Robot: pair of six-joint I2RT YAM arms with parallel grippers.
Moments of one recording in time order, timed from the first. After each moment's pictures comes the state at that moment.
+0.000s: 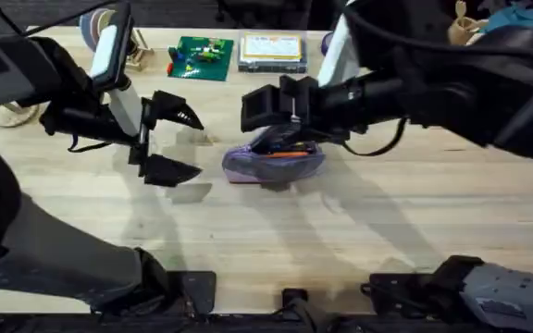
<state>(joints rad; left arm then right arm) 0.39 1.72 1.07 -1.29 0.92 2.00 0.64 1.35 1.10 -0.59 -0.42 0.70</state>
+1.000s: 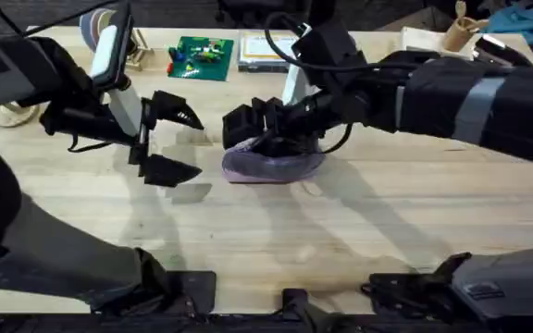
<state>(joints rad) 0.39 1.72 1.07 -1.29 0.92 2.00 0.64 1.63 1.10 -0.44 -0.58 0.69</state>
